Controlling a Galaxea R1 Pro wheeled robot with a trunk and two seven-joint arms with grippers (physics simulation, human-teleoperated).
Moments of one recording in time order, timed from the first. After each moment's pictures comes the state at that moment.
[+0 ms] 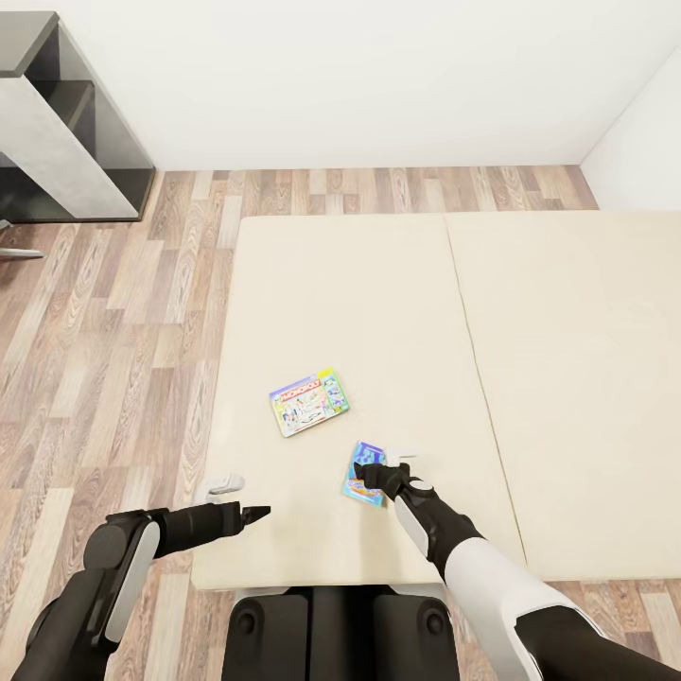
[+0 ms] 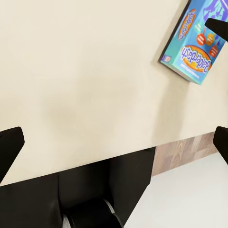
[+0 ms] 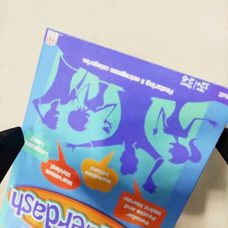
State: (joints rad) left arm -0.35 0.07 0.10 -1.45 0.18 1.01 -0.50; right arm -0.83 0.17 0.13 -0.38 -0.13 0.07 0.03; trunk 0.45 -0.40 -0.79
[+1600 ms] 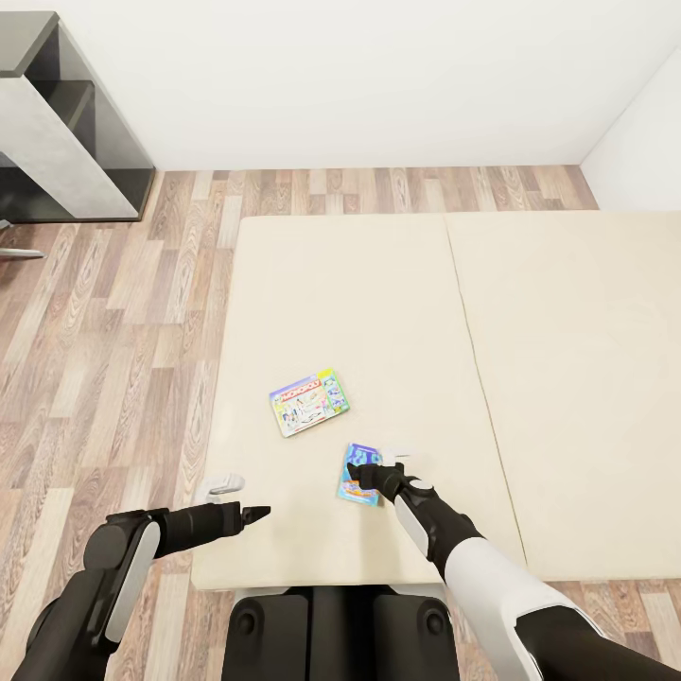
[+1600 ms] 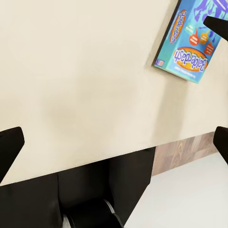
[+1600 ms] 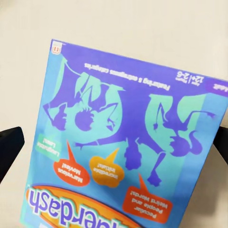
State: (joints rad) left arm -0.35 0.07 0.10 -1.45 0.18 1.01 -0.50; right arm -0.83 0.17 0.13 -0.38 -0.13 0.07 0.11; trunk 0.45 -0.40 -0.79
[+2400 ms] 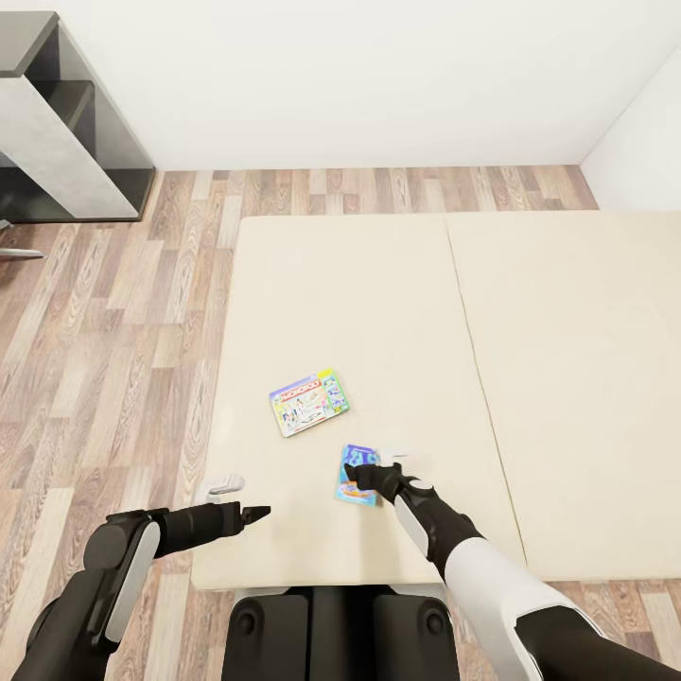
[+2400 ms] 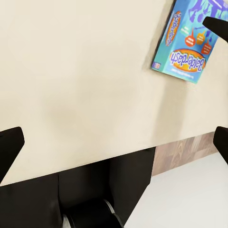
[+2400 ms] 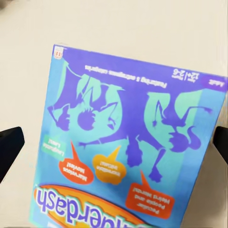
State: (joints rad) left arm -0.35 0.07 0.10 -1.45 0.18 1.01 -0.50; right arm -0.83 0.17 0.14 -0.38 -0.13 0.08 0.15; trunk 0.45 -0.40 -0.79
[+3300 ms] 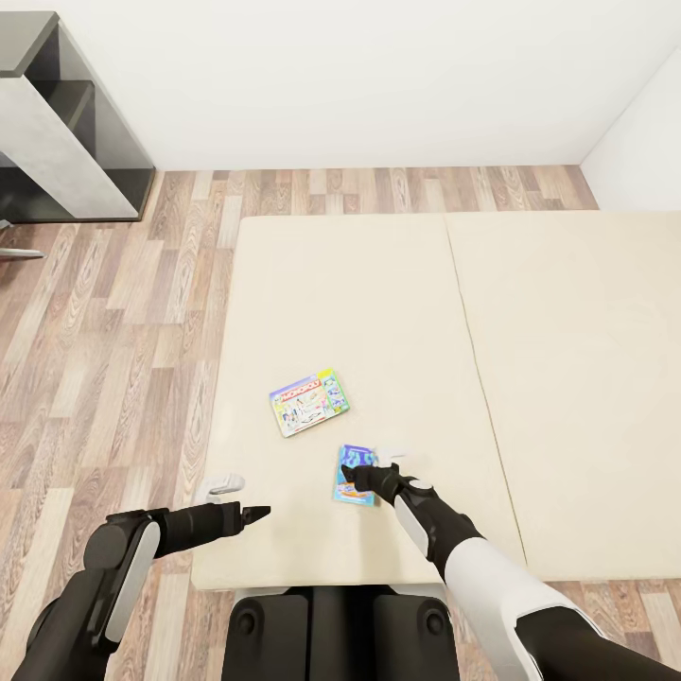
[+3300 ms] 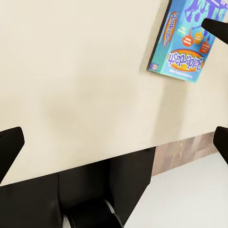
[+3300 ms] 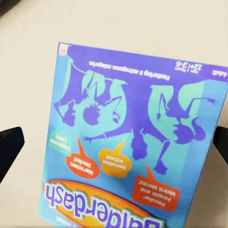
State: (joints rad) left arm -0.35 0.07 0.10 -1.45 0.18 1.01 -0.50; right arm -0.83 0.17 0.14 -0.38 -0.13 0.09 0.18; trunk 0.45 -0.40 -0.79
